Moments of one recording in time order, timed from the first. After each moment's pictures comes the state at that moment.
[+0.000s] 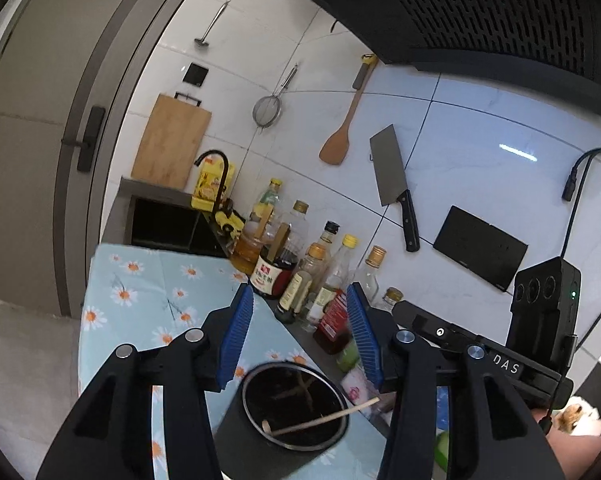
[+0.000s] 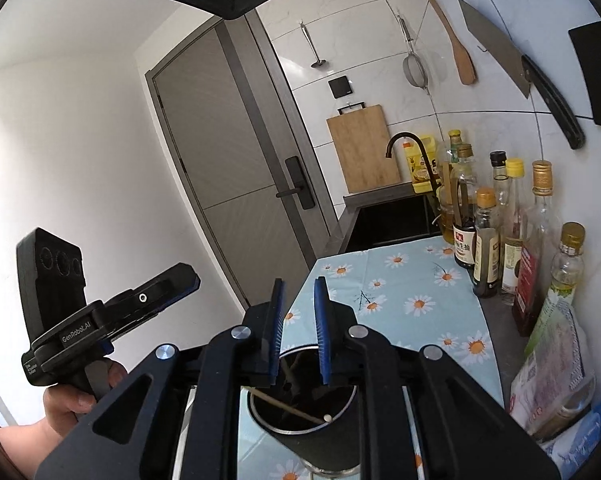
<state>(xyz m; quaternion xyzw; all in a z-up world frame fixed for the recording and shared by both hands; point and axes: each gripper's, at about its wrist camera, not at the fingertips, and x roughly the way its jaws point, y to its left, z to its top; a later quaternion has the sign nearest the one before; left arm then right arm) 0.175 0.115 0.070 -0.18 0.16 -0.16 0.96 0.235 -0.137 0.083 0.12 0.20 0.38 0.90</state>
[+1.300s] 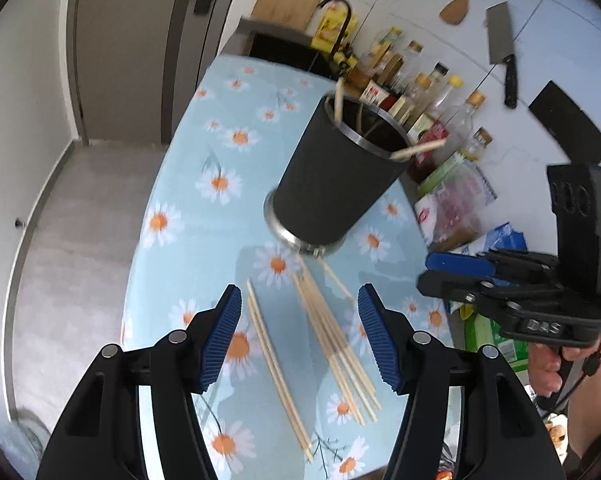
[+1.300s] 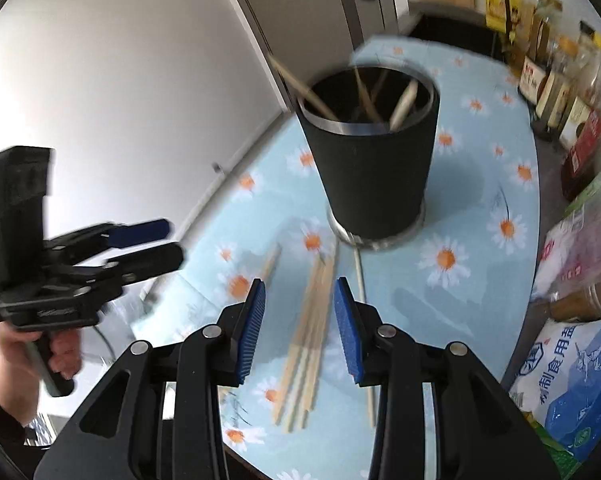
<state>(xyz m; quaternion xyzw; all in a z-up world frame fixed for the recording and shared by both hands) 0.060 0.068 -0.021 -0.21 0.45 0.02 0.87 0.186 -0.106 -0.018 -0.13 0.52 0.45 0.72</state>
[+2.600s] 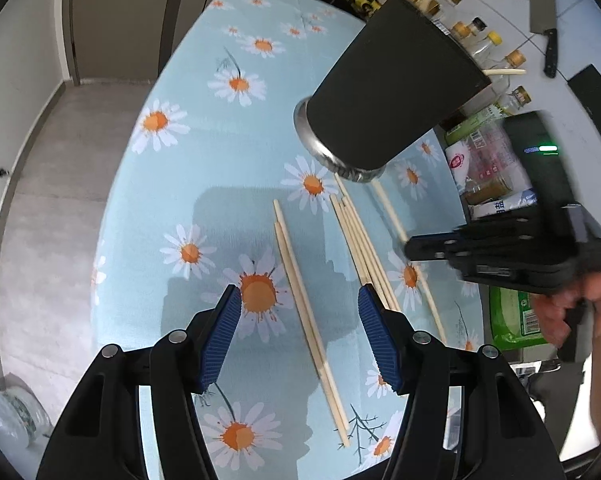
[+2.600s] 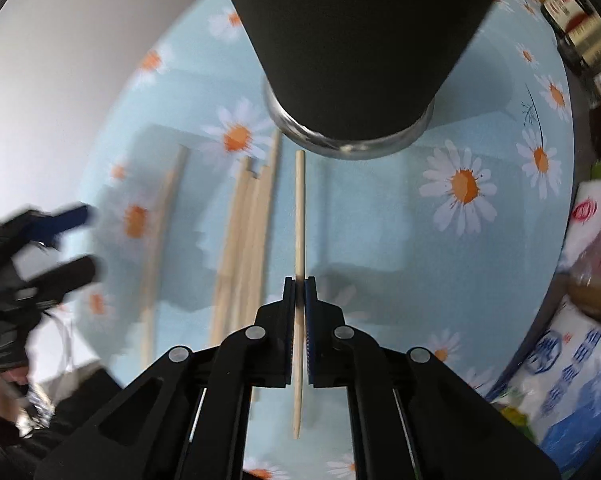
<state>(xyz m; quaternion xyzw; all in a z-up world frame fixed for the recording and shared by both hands) 0.068 0.086 -0.107 -0.26 0.54 -0.01 0.80 0.211 -0.075 -0.112 -0.23 0.64 0.36 0.64</state>
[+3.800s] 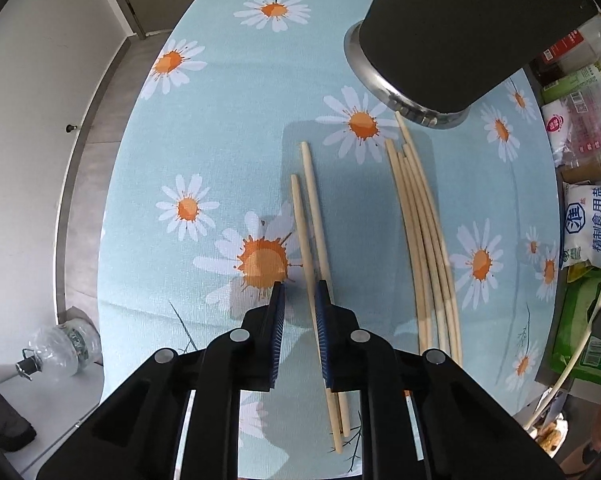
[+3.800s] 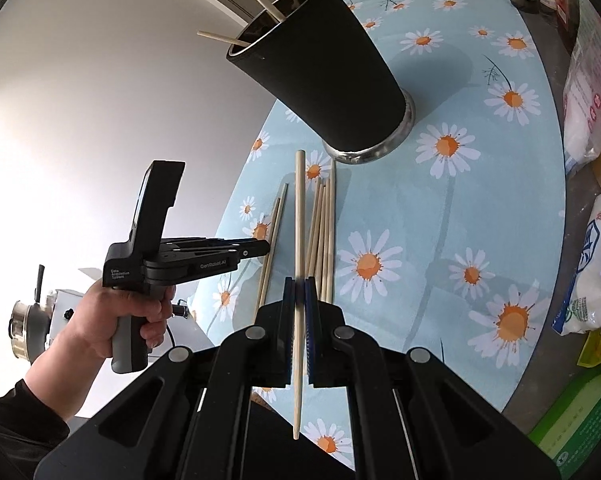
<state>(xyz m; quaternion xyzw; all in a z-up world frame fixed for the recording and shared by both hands) 0.112 0.041 -0.142 -0.20 0.66 0.13 0.72 0.197 -0.193 -0.062 0.04 0.59 0.49 0.64</state>
